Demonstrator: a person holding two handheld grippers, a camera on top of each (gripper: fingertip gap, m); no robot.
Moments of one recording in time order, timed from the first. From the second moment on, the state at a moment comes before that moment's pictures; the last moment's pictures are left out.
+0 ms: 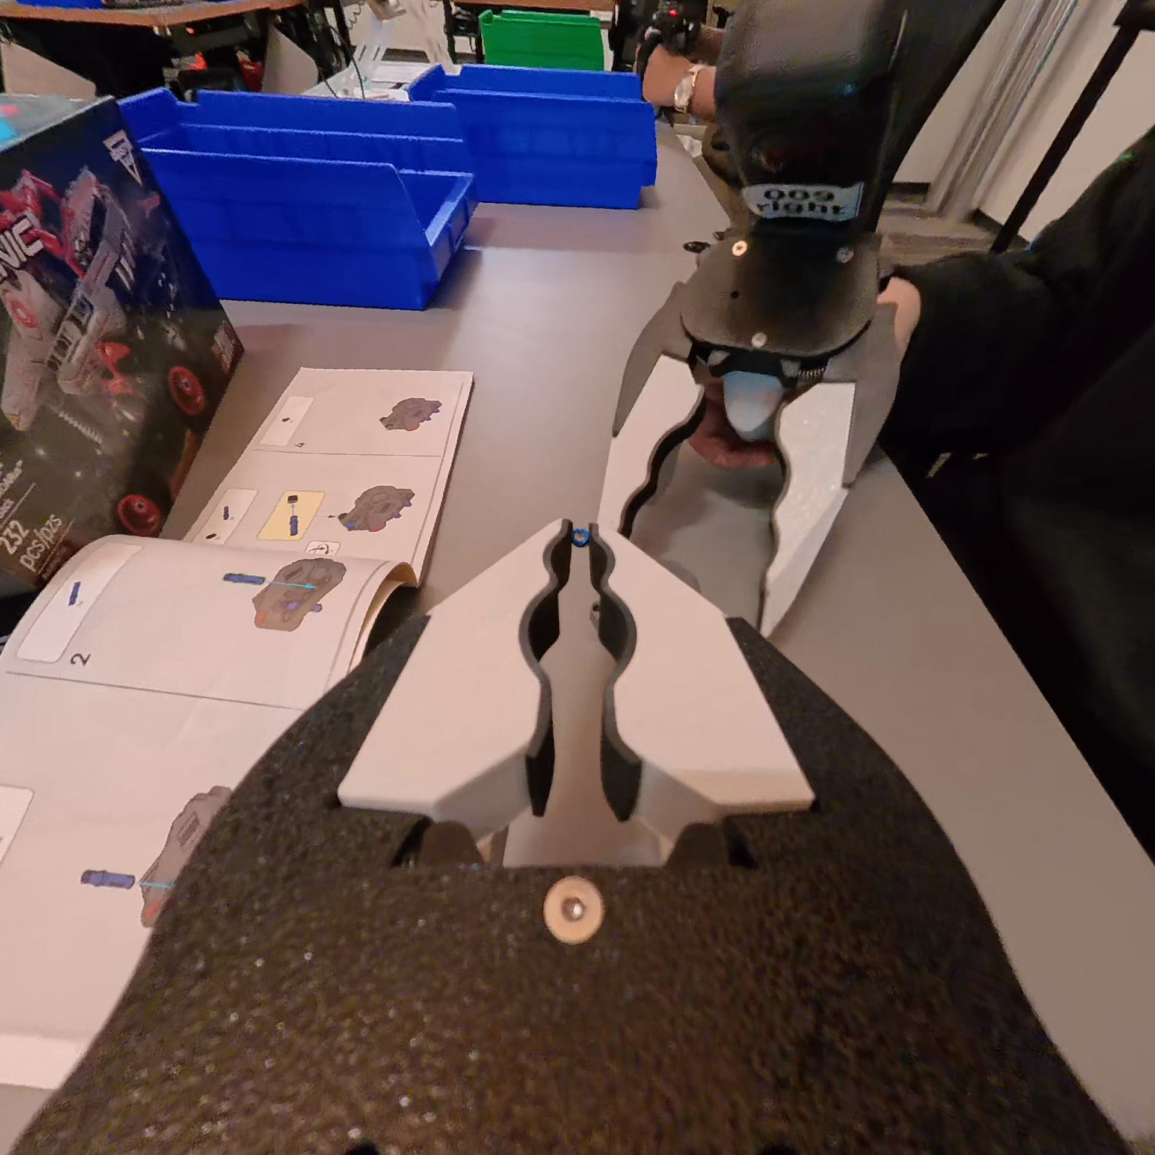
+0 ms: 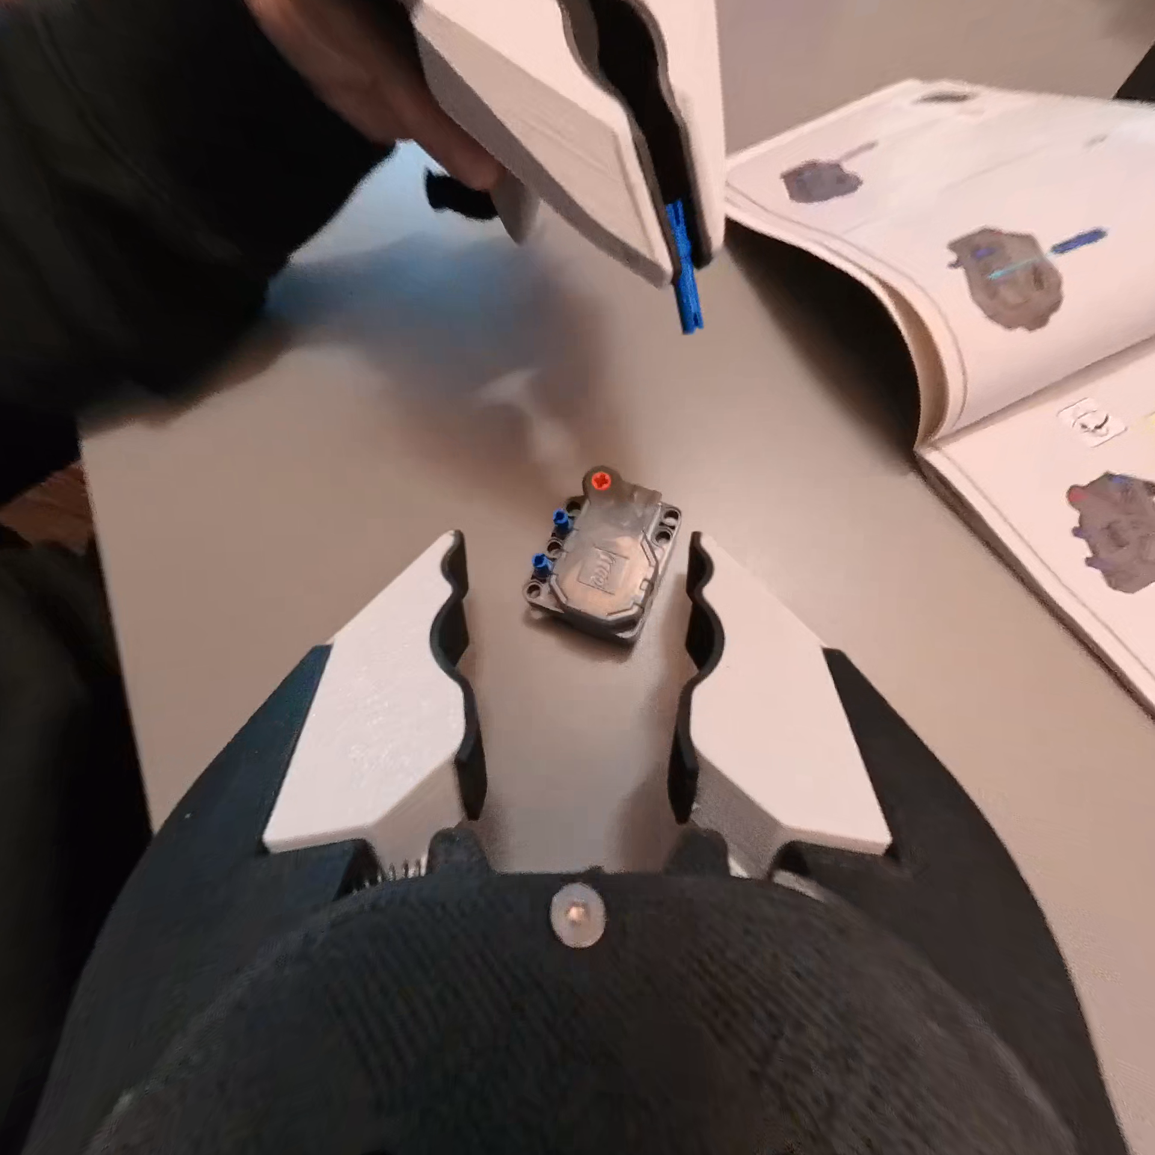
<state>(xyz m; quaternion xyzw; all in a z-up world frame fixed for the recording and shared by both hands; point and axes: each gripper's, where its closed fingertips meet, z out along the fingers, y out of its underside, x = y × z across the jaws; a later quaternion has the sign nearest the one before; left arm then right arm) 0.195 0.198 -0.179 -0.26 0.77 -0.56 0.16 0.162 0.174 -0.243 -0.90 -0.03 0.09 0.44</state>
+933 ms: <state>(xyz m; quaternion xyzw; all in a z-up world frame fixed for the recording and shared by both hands) 0.187 0.176 -0.130 -0.23 0.69 -0.68 0.15 0.187 0.193 -0.151 -0.72 -0.22 -0.17 0.64</state>
